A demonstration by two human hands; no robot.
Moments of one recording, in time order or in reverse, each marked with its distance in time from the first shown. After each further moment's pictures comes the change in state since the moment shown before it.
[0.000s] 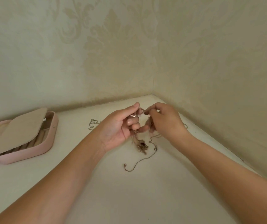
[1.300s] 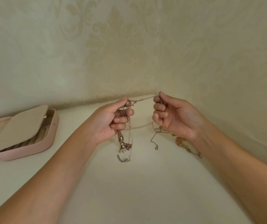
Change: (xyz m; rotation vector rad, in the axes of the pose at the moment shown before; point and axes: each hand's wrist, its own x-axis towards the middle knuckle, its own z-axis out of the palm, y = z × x) left_hand -0.003 0.018 -0.017 0.015 0.116 -0.057; right_hand 0.008 -0.006 -0.032 1.060 -0.486 0.266
